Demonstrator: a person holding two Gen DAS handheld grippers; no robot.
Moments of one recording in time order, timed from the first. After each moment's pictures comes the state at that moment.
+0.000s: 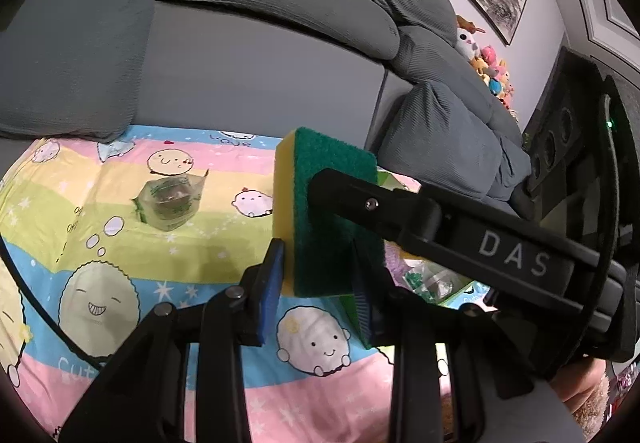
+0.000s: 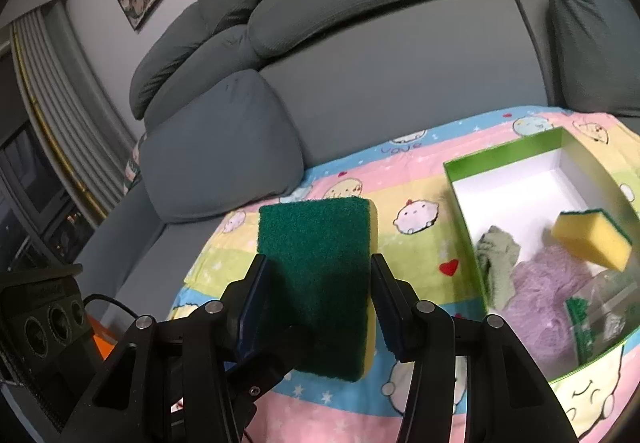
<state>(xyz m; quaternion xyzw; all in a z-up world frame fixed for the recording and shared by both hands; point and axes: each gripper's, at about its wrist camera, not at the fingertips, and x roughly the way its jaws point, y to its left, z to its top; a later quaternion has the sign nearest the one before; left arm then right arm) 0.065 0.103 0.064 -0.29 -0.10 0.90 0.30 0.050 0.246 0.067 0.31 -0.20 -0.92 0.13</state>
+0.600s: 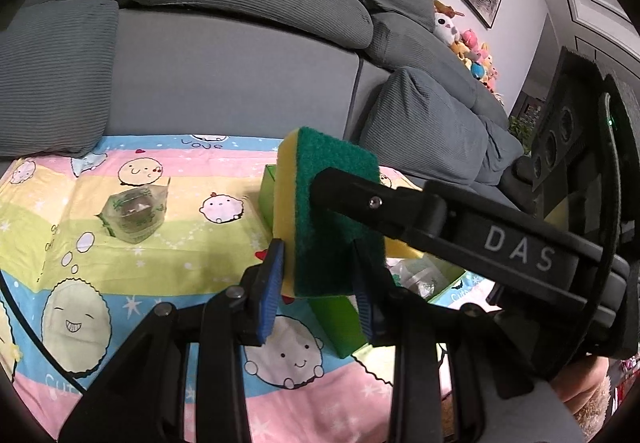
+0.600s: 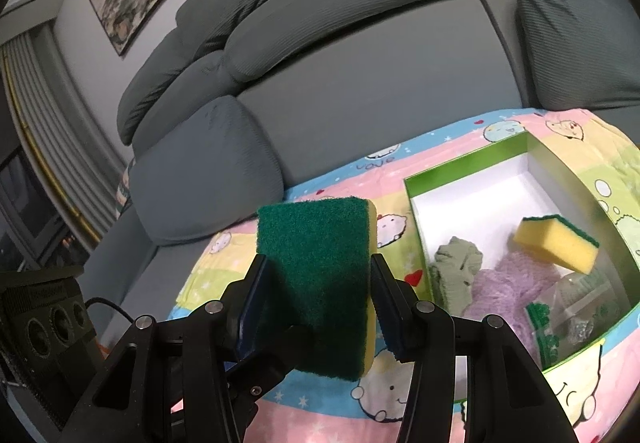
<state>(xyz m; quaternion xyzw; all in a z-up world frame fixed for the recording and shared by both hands) 0.064 0.143 0.070 -0.30 -0.08 0.89 0.33 0.059 0.287 0.070 0.29 -0.22 -0.92 0.10</state>
